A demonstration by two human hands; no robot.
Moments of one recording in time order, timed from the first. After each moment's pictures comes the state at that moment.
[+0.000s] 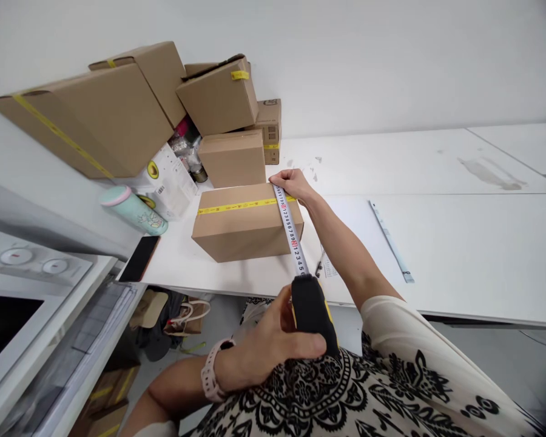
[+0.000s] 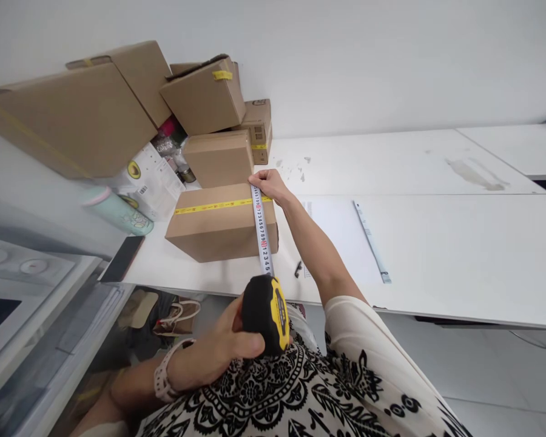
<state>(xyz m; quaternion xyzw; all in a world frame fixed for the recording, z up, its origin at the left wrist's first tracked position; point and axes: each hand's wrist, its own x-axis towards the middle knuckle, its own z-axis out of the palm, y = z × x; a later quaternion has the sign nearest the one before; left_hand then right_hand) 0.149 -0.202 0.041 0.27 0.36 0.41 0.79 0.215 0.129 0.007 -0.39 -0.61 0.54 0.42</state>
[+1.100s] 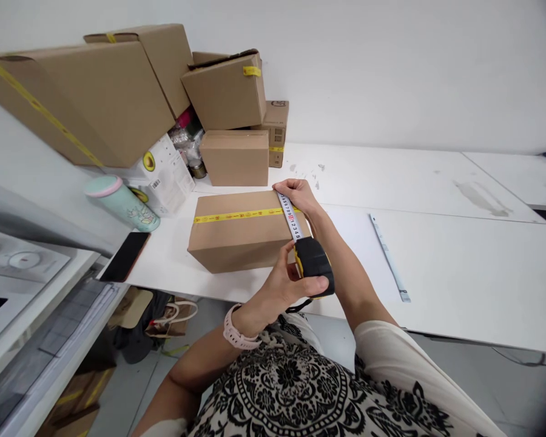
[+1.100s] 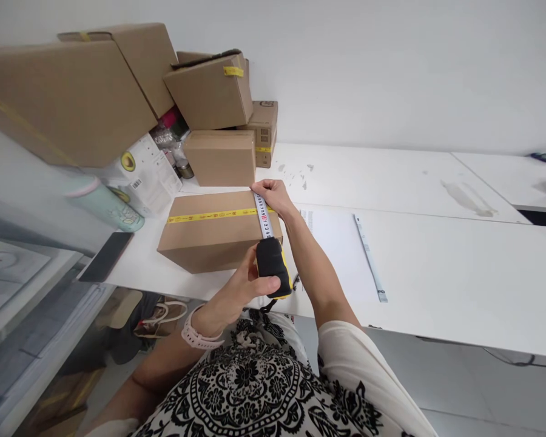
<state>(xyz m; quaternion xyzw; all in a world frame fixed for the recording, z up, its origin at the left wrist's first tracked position) 0.146 -0.117 0.039 0.33 0.40 0.48 0.71 0.213 0.111 0.013 -0.39 -0.61 0.55 0.42</state>
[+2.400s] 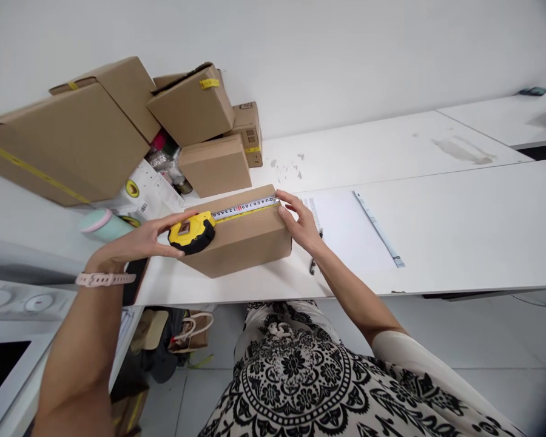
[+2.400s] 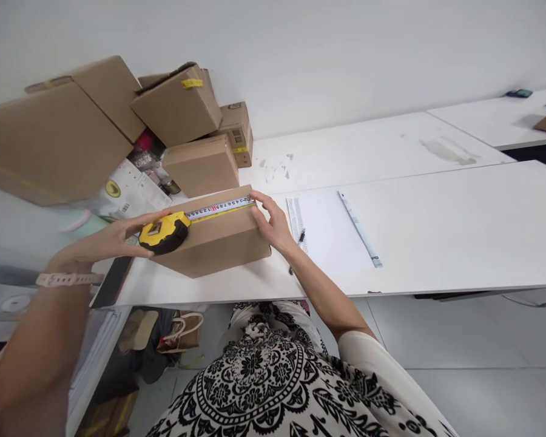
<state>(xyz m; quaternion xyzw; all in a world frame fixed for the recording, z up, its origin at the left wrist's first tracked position) -0.090 -0.053 0.114 0.78 0.55 0.09 0.27 0.265 0.007 -0.015 -0.34 -0.65 0.37 0.57</state>
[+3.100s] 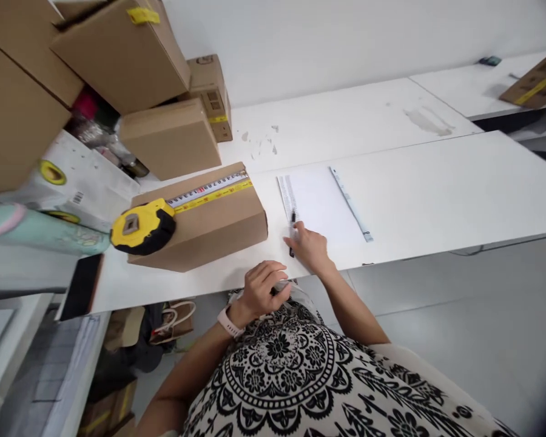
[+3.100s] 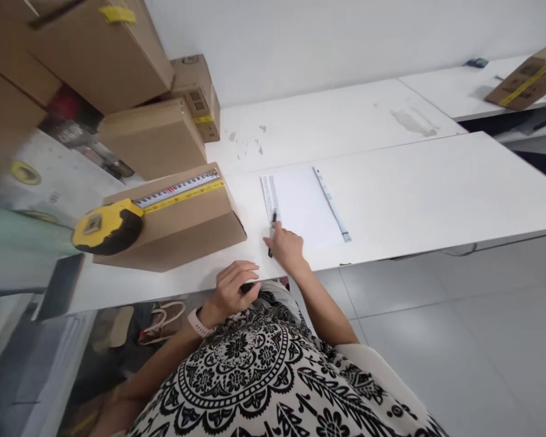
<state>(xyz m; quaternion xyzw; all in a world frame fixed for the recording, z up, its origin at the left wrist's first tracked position) 0.147 -0.137 -0.074 0.84 0.39 0.33 0.20 0.330 -0.051 -0.095 -0.71 -0.67 0.19 0.09</state>
